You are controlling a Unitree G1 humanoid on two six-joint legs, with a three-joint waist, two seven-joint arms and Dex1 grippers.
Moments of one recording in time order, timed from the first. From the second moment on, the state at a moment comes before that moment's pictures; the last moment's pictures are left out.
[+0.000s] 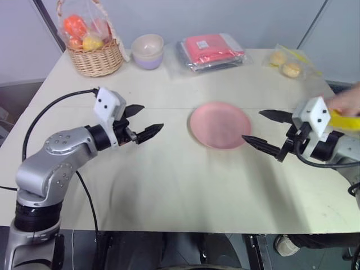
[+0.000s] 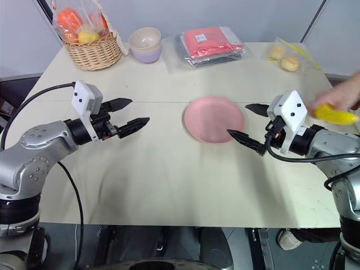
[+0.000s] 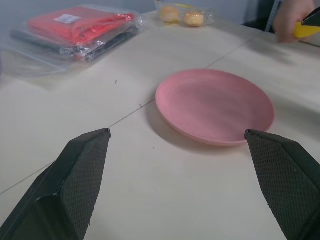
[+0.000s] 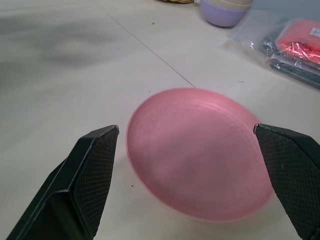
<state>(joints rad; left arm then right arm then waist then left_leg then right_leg) -0.41 0.66 0.13 -0.46 -0.68 0.82 -0.57 -0.18 -0.89 -0.32 -0.47 0.59 0.63 0.80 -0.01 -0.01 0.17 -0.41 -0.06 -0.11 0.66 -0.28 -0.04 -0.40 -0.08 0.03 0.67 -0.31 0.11</state>
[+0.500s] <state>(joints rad) -0.41 0.63 0.13 -0.45 -0.69 0.82 -0.56 -0.18 -0.89 -0.32 -0.48 0.59 0.64 0.78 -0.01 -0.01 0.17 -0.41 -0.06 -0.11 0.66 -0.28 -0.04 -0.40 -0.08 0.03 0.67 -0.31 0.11</state>
